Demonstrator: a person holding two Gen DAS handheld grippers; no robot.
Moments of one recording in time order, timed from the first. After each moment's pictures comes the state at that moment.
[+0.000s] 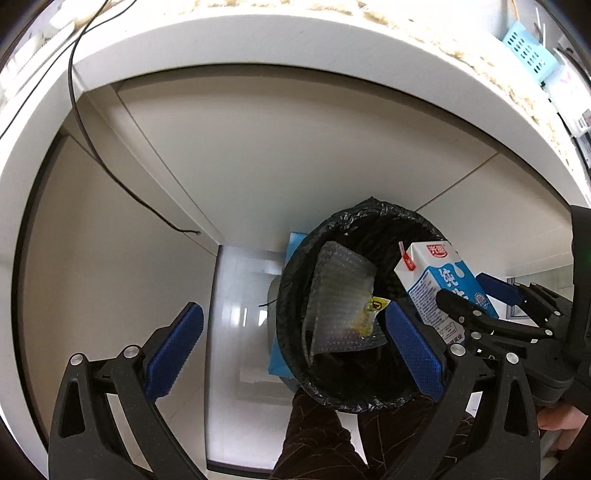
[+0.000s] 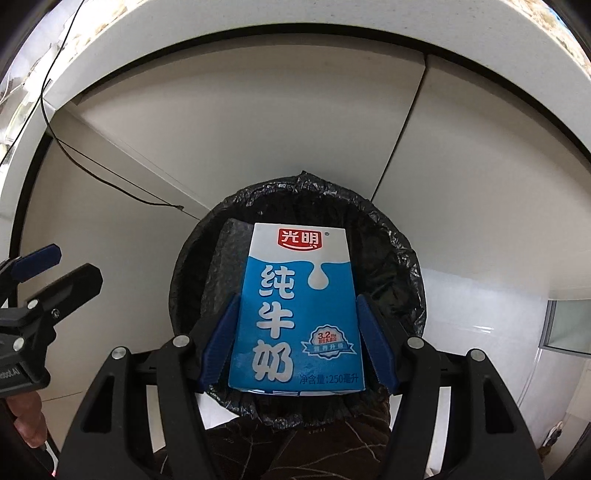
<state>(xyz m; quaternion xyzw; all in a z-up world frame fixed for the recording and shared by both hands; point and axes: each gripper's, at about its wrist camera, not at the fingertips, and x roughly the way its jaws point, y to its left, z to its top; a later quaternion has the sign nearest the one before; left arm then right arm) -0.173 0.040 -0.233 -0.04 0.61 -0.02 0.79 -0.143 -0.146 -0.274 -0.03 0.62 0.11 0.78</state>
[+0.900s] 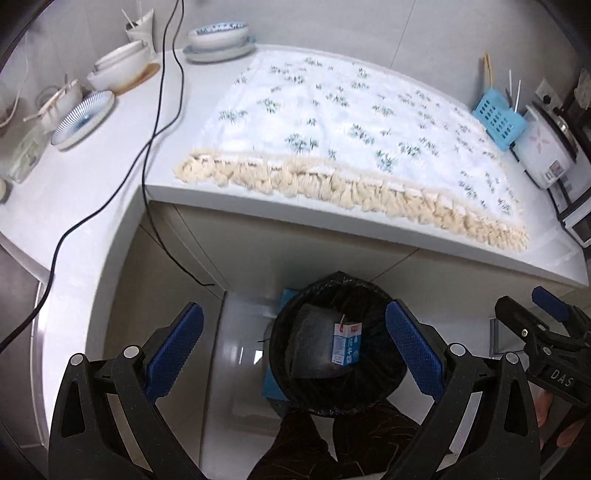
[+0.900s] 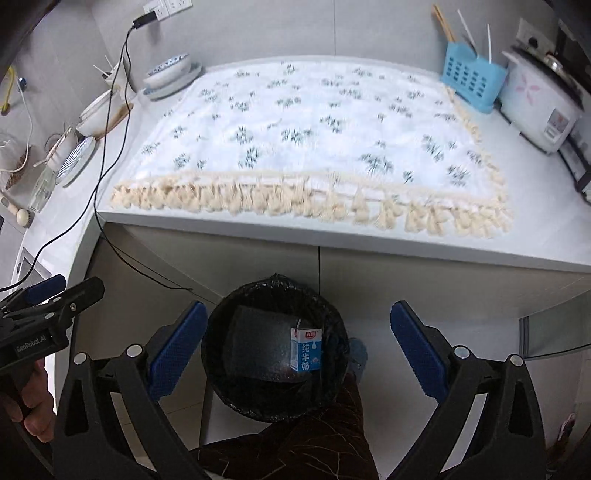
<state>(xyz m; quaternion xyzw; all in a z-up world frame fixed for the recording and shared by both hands) -0.184 0.035 -0.074 -0.06 0.53 -0.01 0.85 -0.178 -0.197 -0.067 0.00 0.50 0.05 0.86</state>
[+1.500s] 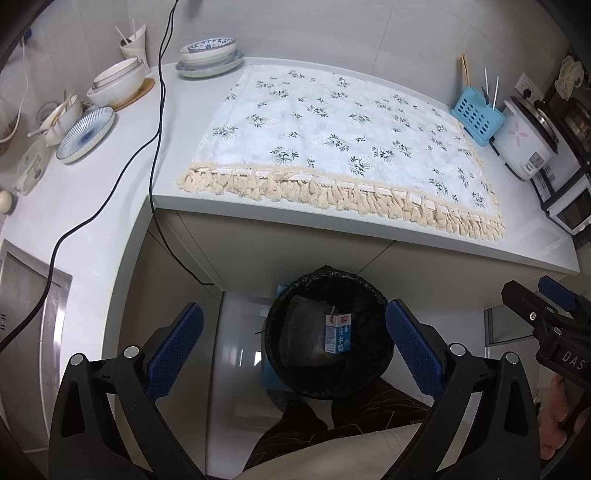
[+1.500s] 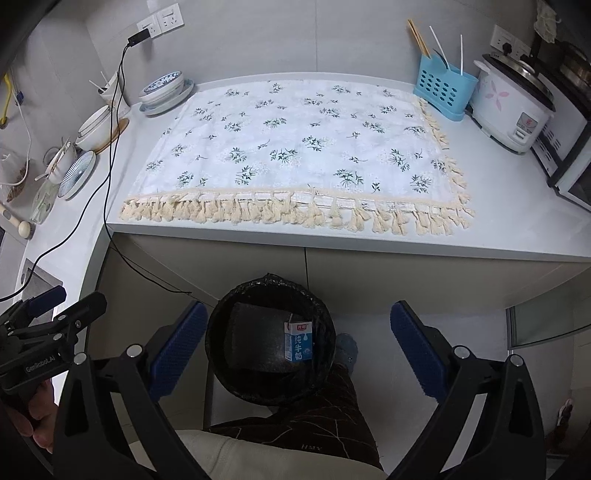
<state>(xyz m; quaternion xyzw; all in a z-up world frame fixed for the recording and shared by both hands) -0.209 0.023 -0.034 -0.04 0.53 -0.02 0.85 -0.208 -0.204 -0.015 0.01 0.50 0.03 0.87</state>
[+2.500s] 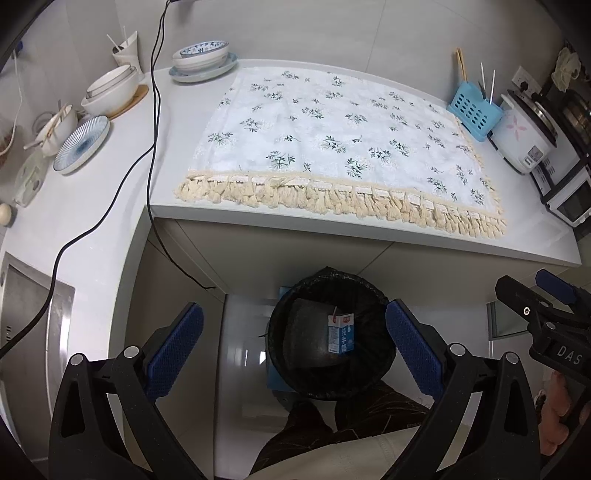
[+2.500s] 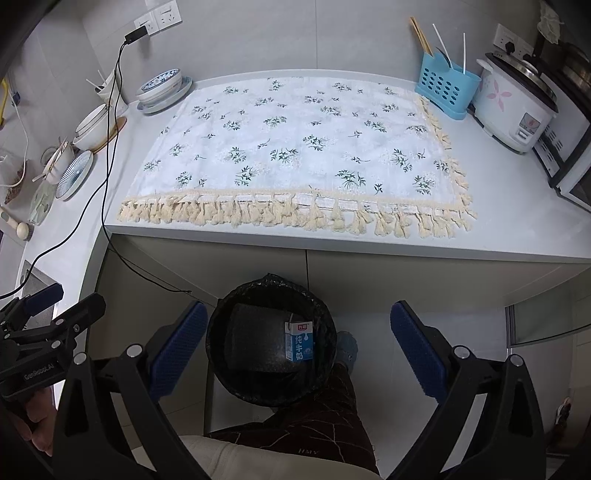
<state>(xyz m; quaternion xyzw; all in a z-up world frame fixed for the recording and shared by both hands) -0.200 0.020 -0.028 -0.03 0.53 -0.03 0.84 -0.198 -0.200 -0.015 0.00 0.51 0.02 0.86</state>
